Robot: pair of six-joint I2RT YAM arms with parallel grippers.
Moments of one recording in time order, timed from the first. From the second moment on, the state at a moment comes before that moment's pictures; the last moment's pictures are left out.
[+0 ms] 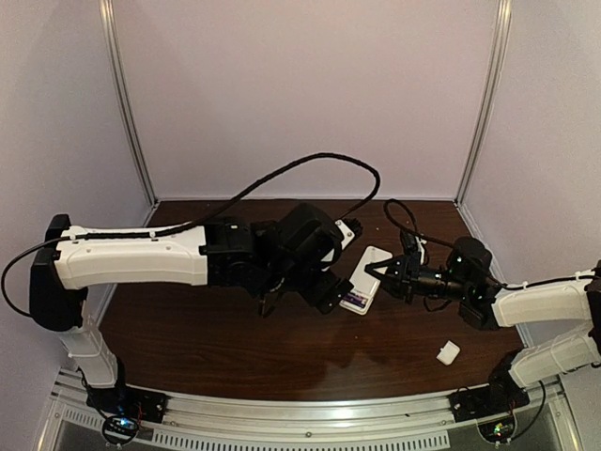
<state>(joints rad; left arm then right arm) -1.28 1.76 1.56 -0.58 -0.46 -0.13 0.60 1.23 0.38 0.79 -0.62 1.30</state>
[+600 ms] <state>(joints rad) -1.28 1.76 1.57 -0.60 -0.46 -0.12 0.60 1.23 0.38 0.78 -0.61 1.31</state>
